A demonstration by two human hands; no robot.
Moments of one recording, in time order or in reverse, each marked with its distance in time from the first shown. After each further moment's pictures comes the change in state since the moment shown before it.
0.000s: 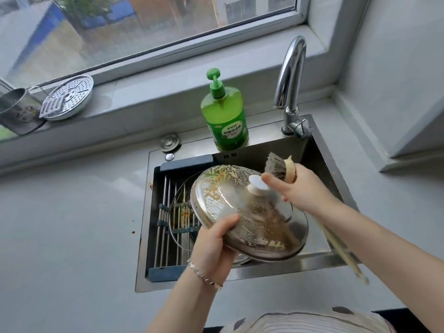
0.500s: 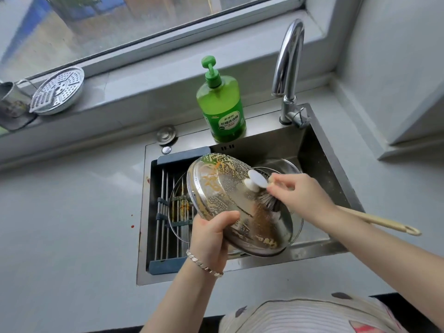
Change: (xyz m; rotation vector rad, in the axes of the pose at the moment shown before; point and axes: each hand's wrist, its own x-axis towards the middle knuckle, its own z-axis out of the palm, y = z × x) left_hand -0.002 0.004 0.000 0.149 0.095 0.164; right_hand -0.020 0.021 0.010 -0.184 0.043 -0.013
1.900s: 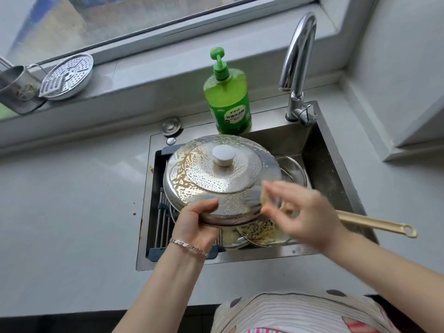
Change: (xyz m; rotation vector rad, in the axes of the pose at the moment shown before) left_hand 0.006 0.019 -0.009 -0.411 0.122 -0.265; right_hand -0.036 0.006 0.004 -0.066 0.113 -0.672
